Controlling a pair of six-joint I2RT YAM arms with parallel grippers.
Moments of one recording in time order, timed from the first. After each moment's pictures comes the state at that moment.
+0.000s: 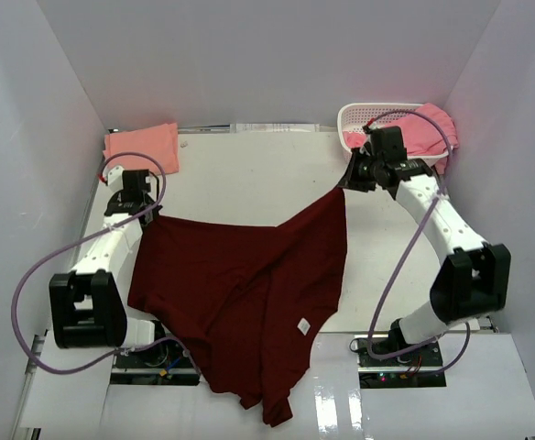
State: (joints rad) left arm 0.02 1.33 0.90 -0.39 -0.38 -0.63; right arm 0.26 1.48 1.29 -0.57 -0.20 0.40
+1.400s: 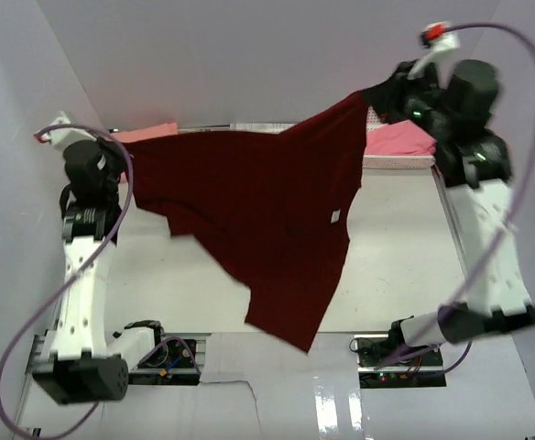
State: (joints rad) left arm 0.06 1.18 1.23 -0.28 -0.25 -0.54; right arm 0.21 1.54 1.93 -0.60 -0.35 0.18
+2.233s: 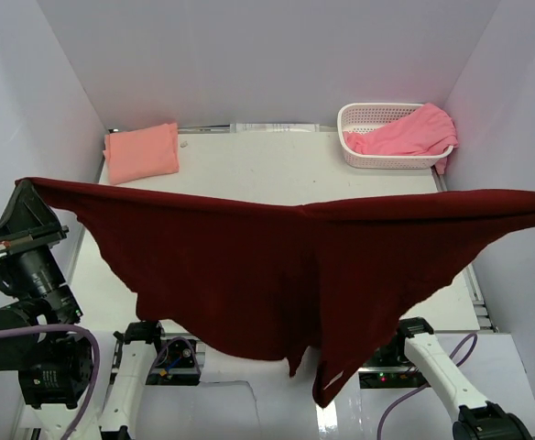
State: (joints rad) left arm 0.02 0.46 1.31 -0.26 -0.45 -0.49; right arm 0.20 0.68 2.04 -0.47 -0.29 0.13
